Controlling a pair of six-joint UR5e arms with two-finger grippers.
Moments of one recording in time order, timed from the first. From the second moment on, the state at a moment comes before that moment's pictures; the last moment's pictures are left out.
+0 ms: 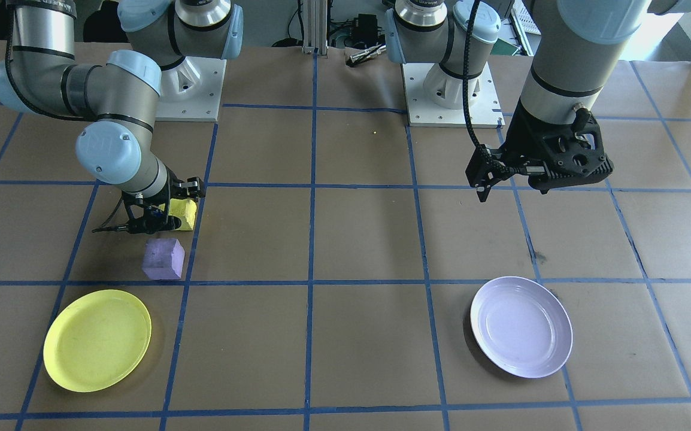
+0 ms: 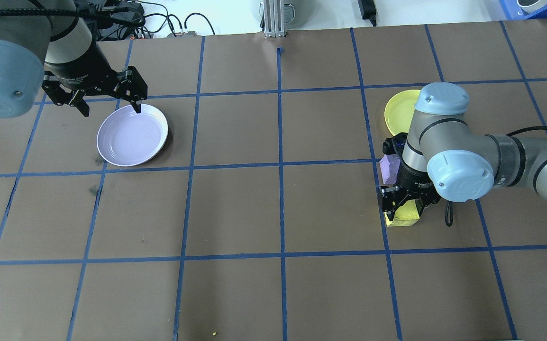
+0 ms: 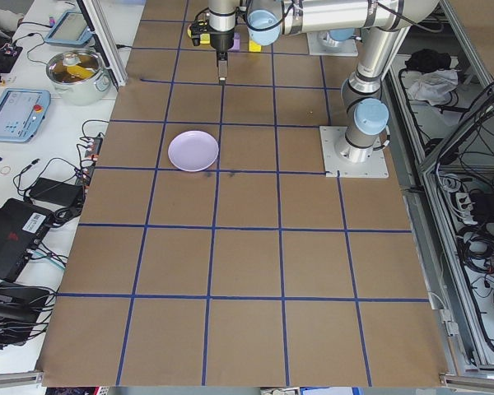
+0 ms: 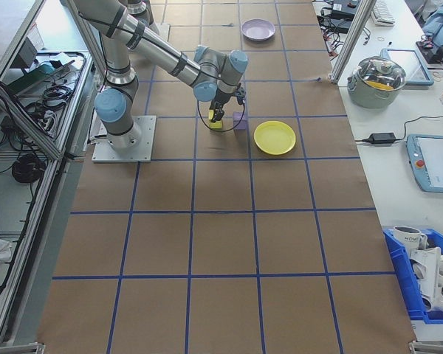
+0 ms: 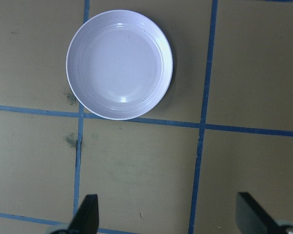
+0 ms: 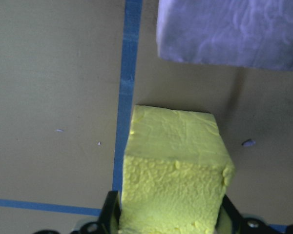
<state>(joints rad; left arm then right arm) -1.52 -1.61 -1.62 -1.41 1.68 -0.05 1.49 -1.40 2.09 -1.93 -1.62 -0.20</state>
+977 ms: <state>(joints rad) -1.52 -1.61 -1.62 -1.41 1.68 -0.05 1.46 -1.42 1.83 -1.75 -1.67 -0.20</state>
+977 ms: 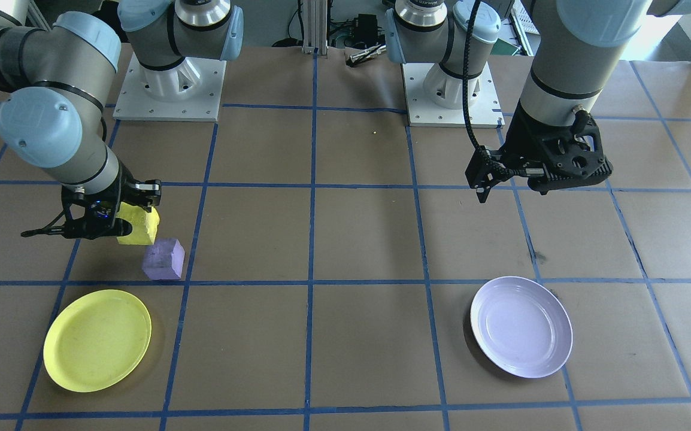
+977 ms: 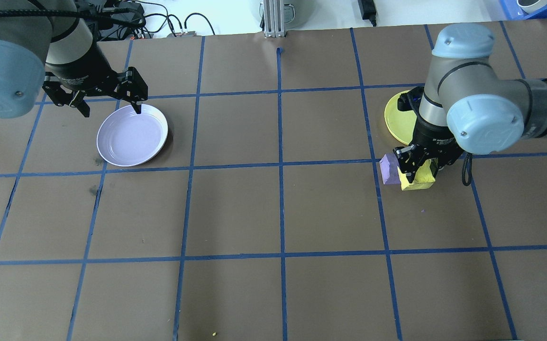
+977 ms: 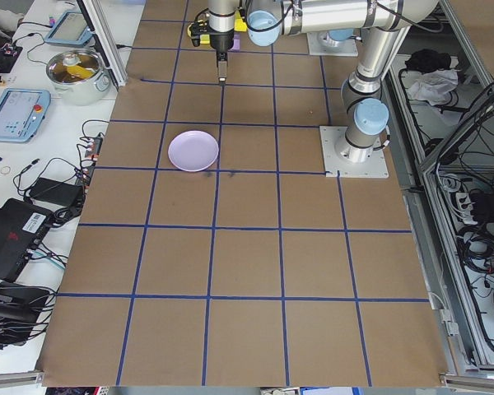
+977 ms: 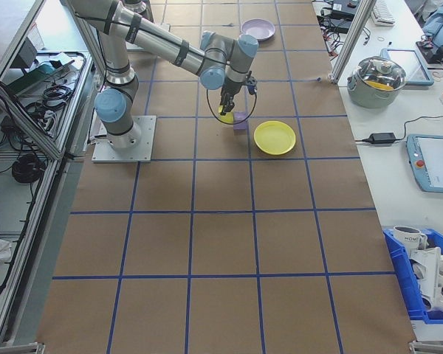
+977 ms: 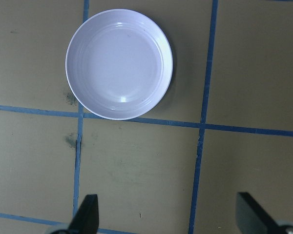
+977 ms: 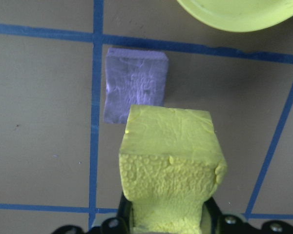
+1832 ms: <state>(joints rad) -1.52 -1.62 -1.62 -1.41 1.68 -0.05 1.39 -1.10 1.53 -1.88 -1.67 -0.32</state>
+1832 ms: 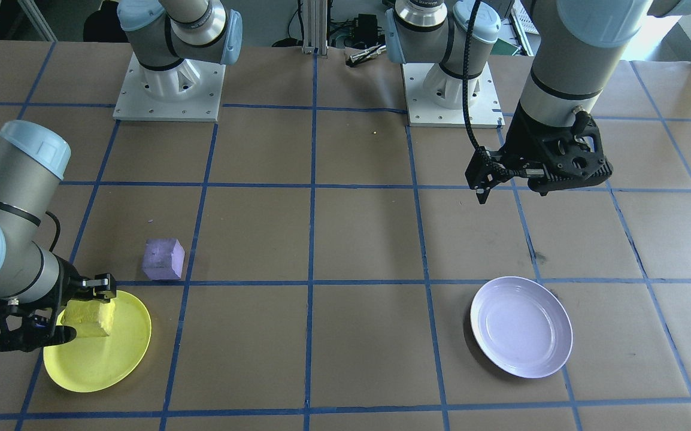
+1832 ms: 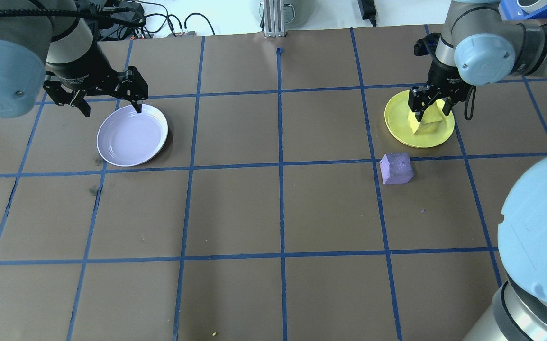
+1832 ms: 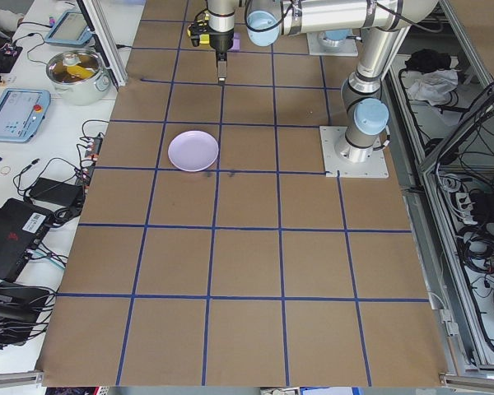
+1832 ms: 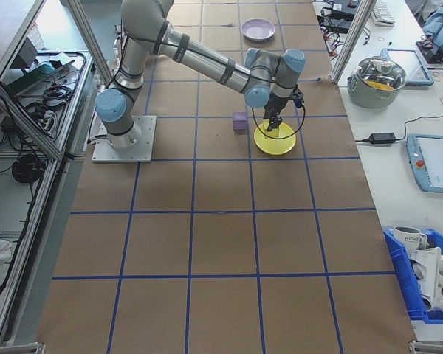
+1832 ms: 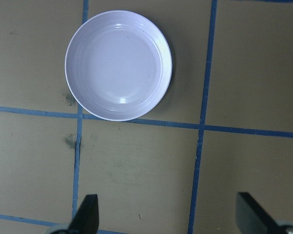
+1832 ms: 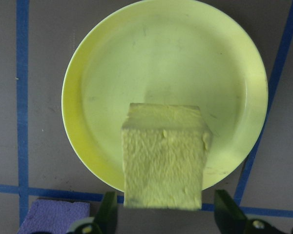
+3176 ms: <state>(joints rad) -1.52 -1.62 -1.62 -1.41 1.68 -0.04 1.44 -1.20 1.79 -1.87 -1.60 -0.18</state>
